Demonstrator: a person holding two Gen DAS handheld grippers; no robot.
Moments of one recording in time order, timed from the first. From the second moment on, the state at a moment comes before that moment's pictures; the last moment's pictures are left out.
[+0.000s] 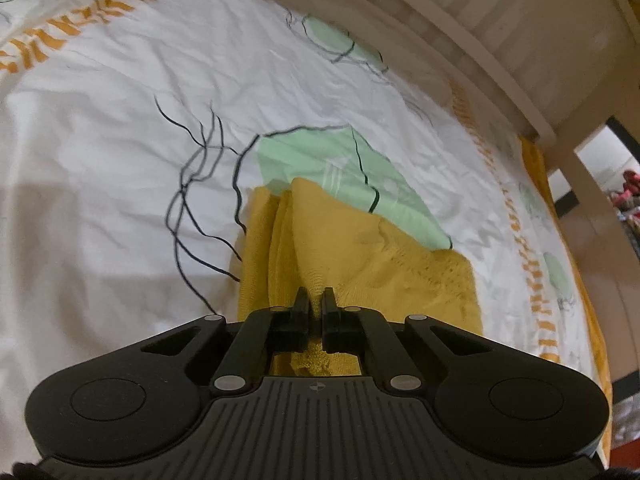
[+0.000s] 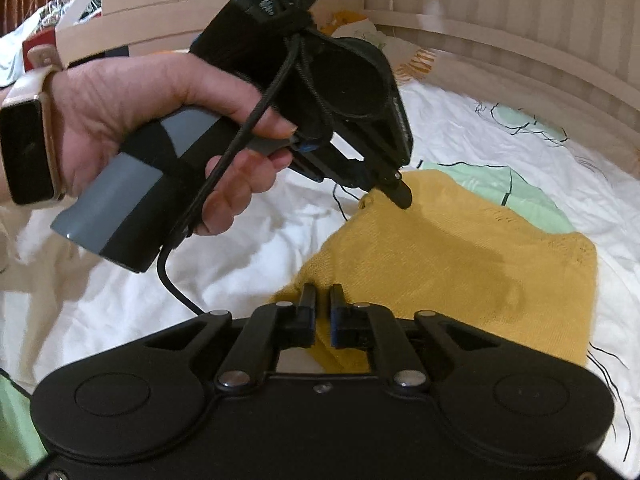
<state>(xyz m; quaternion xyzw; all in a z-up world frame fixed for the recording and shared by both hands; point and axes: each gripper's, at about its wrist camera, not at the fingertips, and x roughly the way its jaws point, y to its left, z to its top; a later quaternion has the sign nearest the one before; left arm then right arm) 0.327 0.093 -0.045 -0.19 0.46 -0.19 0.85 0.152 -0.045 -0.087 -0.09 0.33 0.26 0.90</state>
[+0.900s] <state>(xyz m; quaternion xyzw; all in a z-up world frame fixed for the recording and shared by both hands) 0.300 0.098 -0.052 -0.16 0.48 -0.15 0.85 0.159 -0.111 -0.078 0.06 0.38 0.26 0.88</state>
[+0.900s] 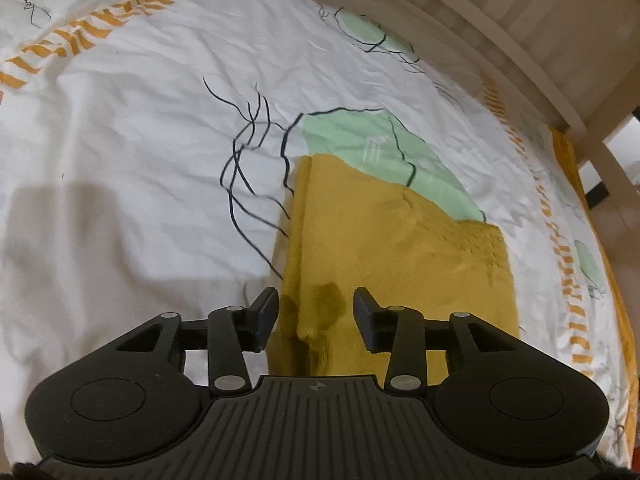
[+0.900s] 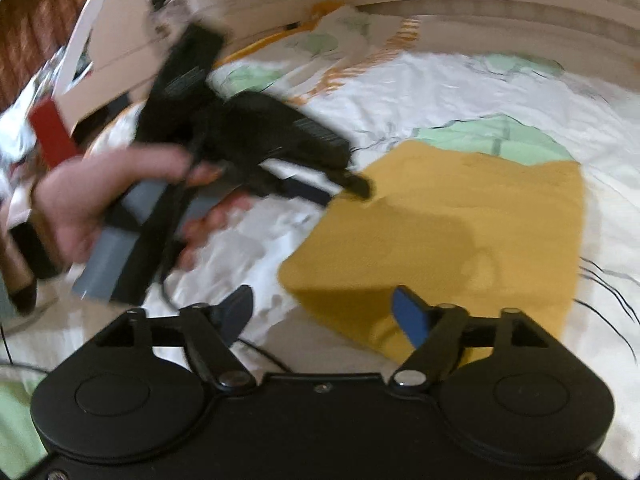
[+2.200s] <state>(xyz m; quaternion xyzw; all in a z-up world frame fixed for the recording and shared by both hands) 0.308 0.070 -0.089 -0.22 0.52 -0.25 0.79 0.298 -0.230 -0.149 0.35 0.42 0.21 0.81</state>
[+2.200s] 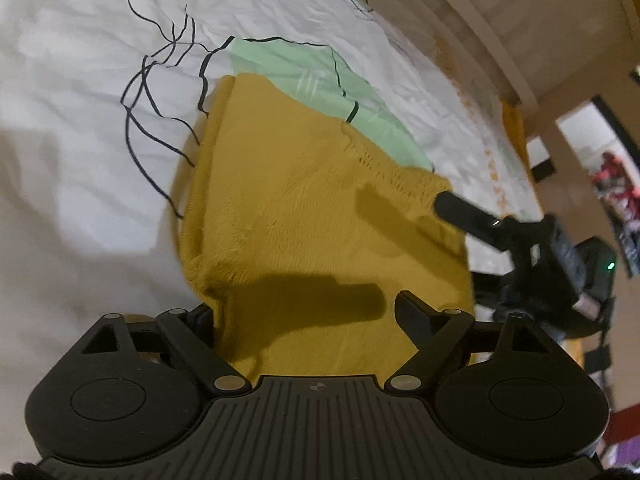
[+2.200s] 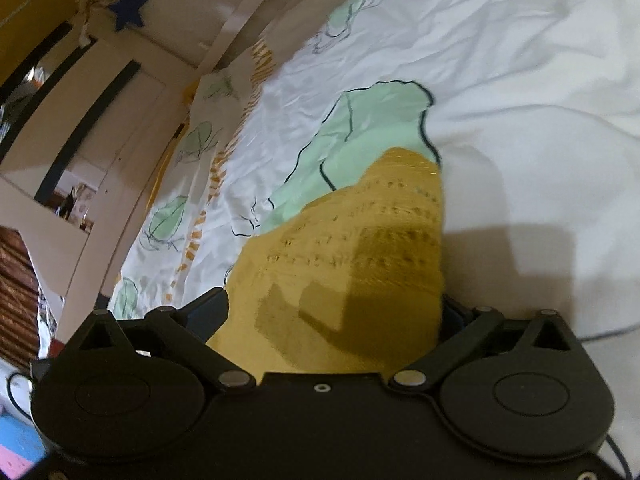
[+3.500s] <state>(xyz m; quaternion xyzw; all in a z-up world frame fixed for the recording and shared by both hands) 0.108 0.047 -0.089 -0.24 0.57 -0.27 0.74 0.082 -0.250 -0.082 0.17 0.51 0.12 0.84</state>
